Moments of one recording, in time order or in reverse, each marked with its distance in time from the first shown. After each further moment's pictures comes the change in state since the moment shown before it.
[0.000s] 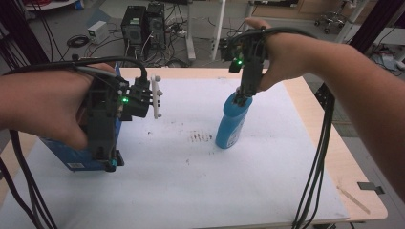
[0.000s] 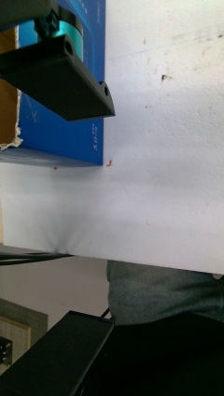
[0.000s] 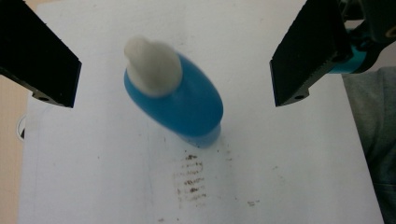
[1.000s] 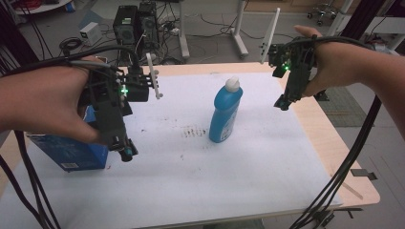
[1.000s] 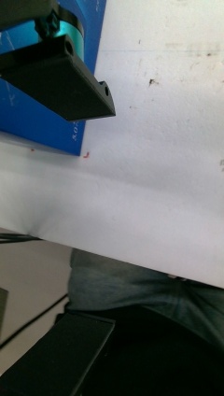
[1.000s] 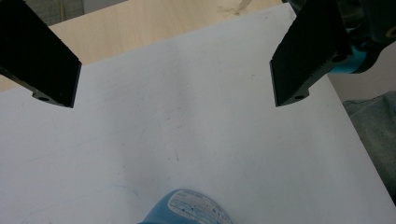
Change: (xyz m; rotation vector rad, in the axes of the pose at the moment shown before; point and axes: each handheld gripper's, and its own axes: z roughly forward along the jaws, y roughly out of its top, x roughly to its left) left arm 0.003 0.015 -0.004 -0.117 0.004 -0.198; right arm 0.013 -0.110 0.009 0.046 -0.019 0.182
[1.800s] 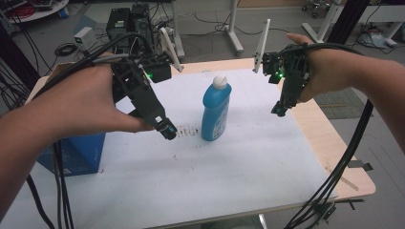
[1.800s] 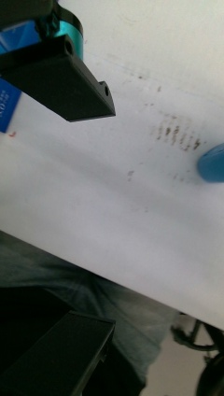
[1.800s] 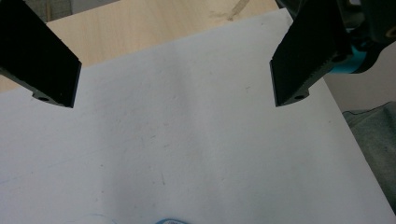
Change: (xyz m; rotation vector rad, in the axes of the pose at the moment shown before) left arm 0.001 0.060 0.004 -0.222 0.037 -0.215; right arm 0.005 -0.026 0.021 0.009 0.026 0.016
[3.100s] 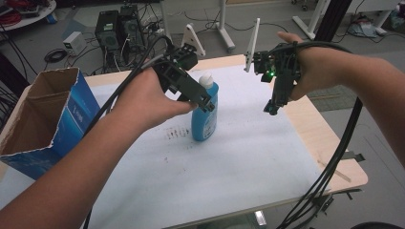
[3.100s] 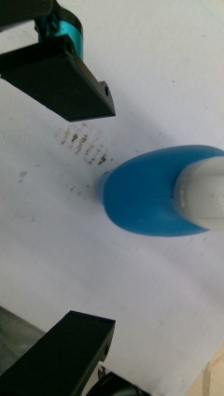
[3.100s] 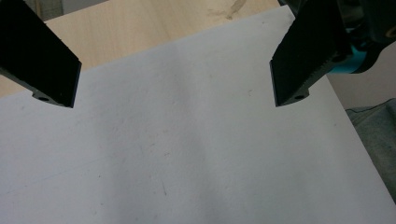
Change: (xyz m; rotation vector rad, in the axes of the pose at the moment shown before) left arm 0.014 0.076 0.068 -0.169 0.077 -0.190; right arm -0.004 -0.018 0.008 -0.026 0.006 0.022
